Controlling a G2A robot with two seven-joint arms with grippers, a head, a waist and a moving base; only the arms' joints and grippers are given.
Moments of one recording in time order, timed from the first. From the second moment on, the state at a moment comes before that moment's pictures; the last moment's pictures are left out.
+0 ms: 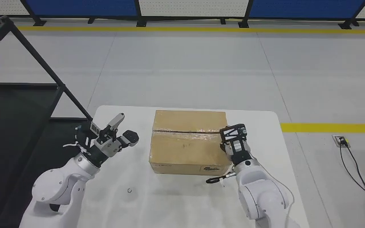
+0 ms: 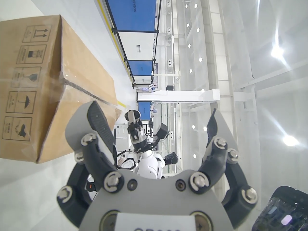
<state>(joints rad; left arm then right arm) 1.12 -1.13 -1.58 -1.76 -0.52 0.17 -0.61 -1.12 -1.40 1.23 -1.90 -1.56 0.10 0.52</state>
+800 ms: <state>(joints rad) 1.09 -1.12 -1.55 -1.72 -0.54 0.17 -0.59 -1.11 -1.43 1.17 -1.93 -1.48 0.08 0.30</state>
